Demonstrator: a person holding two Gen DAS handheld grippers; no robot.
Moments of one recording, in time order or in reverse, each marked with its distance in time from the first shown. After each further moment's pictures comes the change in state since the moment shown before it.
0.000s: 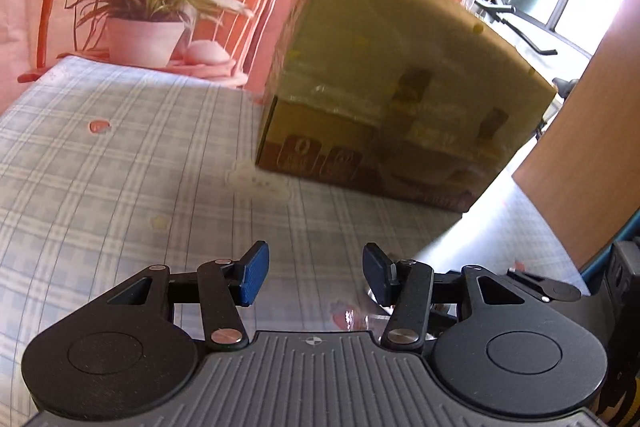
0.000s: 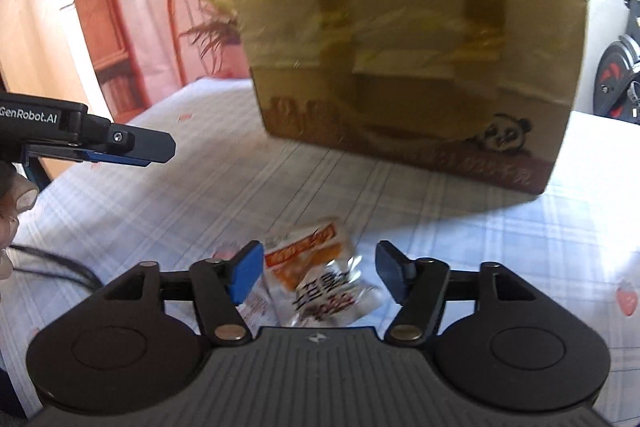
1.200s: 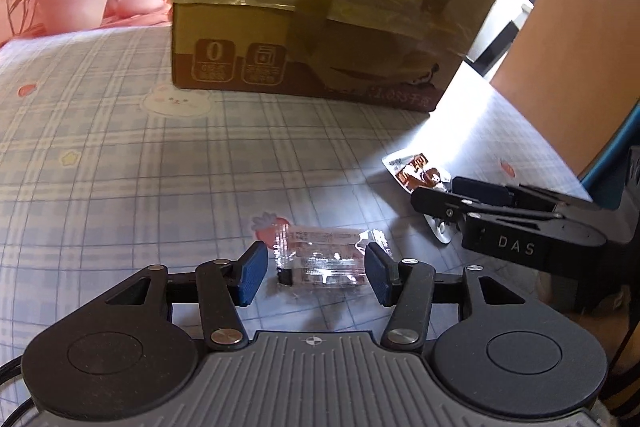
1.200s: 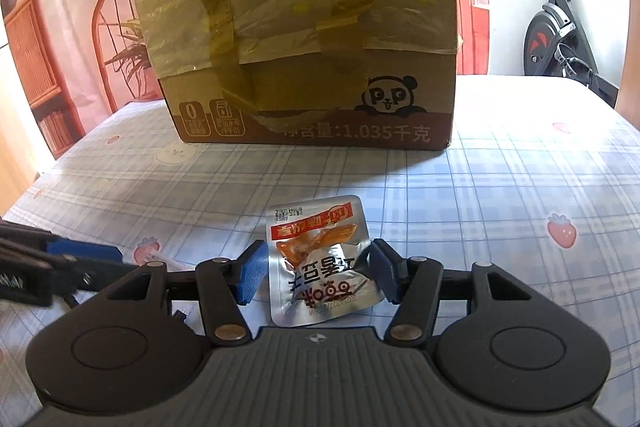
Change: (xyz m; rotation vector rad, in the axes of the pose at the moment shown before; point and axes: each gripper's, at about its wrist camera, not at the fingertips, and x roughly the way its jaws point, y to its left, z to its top) left arm 0.041 -0.049 -0.044 0.168 0.161 -0.036; right arm -0.017 -0.041 -0.027 0.181 -0.063 -0.162
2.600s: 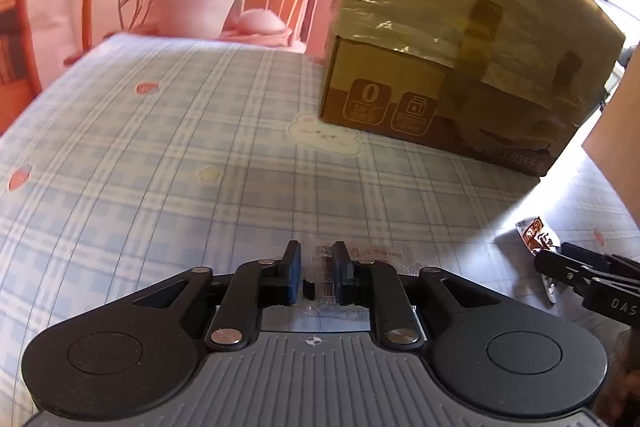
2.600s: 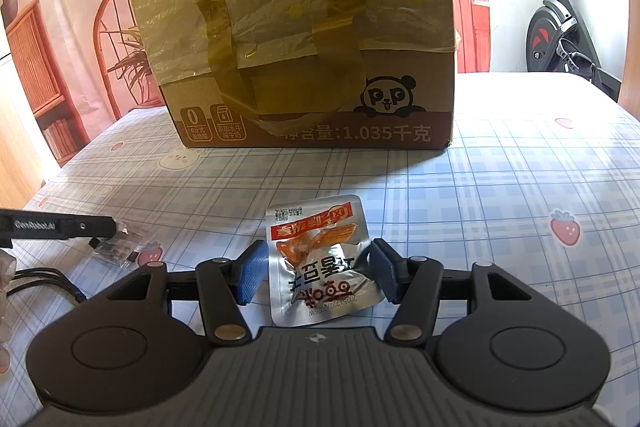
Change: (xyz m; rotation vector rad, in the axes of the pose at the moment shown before) left arm -0.017 0.062 0.006 -0.179 -0.091 0.226; right arm 0.001 -0.002 -0.001 0.023 -0.005 0.016
